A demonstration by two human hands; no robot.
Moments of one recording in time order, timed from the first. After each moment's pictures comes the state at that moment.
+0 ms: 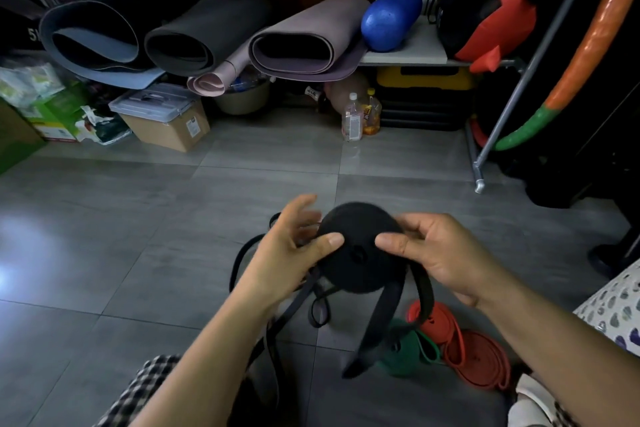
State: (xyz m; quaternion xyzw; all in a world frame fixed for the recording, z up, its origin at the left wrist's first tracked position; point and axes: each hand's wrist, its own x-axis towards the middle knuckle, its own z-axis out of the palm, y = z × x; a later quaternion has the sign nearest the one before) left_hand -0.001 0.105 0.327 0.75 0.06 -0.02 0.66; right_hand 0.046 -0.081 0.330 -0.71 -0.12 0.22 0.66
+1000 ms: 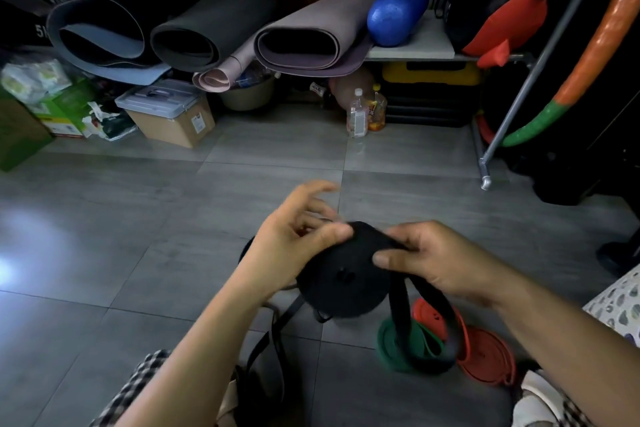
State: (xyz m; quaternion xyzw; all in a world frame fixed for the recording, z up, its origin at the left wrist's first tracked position) left_hand -0.001 0.115 0.339 0.79 -0.03 0.01 0.61; right_hand 0.042 -0.079 0.333 -0.76 -0.21 0.29 0.55
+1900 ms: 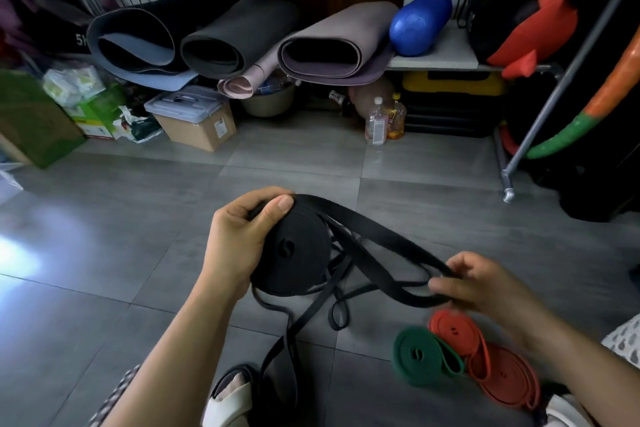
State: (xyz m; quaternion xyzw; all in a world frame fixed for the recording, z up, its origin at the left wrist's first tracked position) left_hand -0.009 0.161 0.341 0.72 0.14 0.20 0.64; right_hand 0.045 -0.114 0.277 -0.77 -0.03 0.25 0.59
